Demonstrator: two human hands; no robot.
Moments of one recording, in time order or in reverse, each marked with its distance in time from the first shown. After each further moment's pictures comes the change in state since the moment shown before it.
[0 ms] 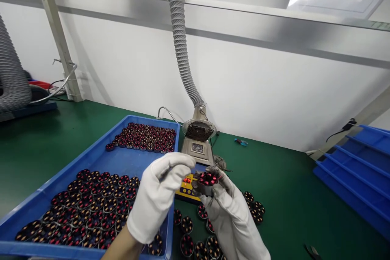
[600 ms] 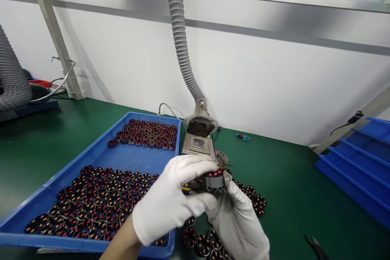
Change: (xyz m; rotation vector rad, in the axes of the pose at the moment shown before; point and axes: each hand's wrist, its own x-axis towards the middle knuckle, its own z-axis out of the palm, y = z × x) left_hand 0.001 -0.002 -0.001 0.215 -0.299 0.078; right_hand 0.003 0.000 -0.002 0.407 -0.134 0.186
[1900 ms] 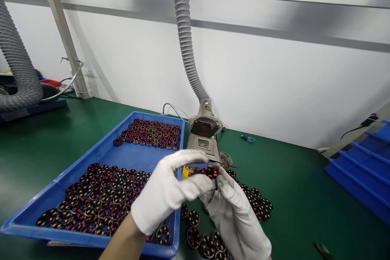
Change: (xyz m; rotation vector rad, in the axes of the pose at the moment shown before) left_hand 0.006 0.005 -0.002 -0.412 0.202 -0.286; right_hand 0.001 0.008 0.010 -0.138 0.071 -0.017
